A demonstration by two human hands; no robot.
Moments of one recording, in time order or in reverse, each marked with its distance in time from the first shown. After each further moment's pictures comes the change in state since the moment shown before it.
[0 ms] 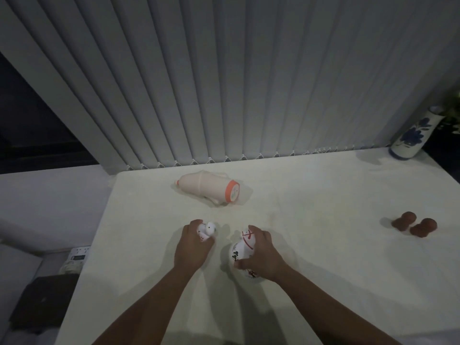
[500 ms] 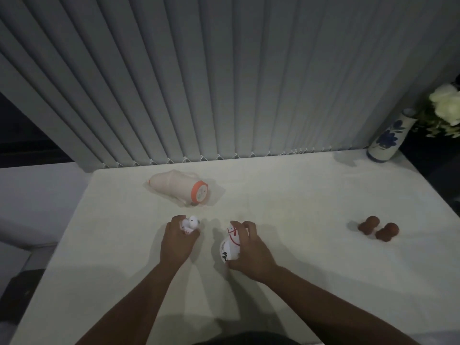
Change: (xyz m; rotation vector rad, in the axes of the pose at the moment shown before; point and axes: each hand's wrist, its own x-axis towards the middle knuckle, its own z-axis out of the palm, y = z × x) left_hand -0.006 0.053 0.049 -0.112 0.096 -0.128; right_hand -0.005 0.048 -0.068 -0.282 0.066 -0.283
